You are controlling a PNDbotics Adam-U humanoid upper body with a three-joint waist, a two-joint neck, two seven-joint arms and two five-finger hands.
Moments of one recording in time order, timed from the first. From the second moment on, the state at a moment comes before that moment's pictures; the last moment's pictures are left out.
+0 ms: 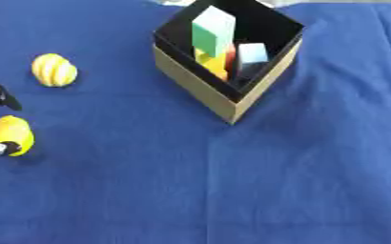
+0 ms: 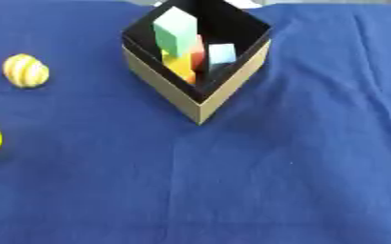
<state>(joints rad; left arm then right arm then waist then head) -0.50 1.12 -0.30 -1.66 -0.40 0.09 -0.67 -0.17 -0.71 -0.09 -1.99 0.01 -0.06 -0.39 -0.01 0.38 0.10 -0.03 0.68</state>
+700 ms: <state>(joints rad) -0.51 1.09 -0.30 -1.61 -0.48 0.07 -0.71 -0.17 -0.69 -0.09 -1.99 0.00 -0.07 -0.39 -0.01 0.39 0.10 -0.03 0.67</state>
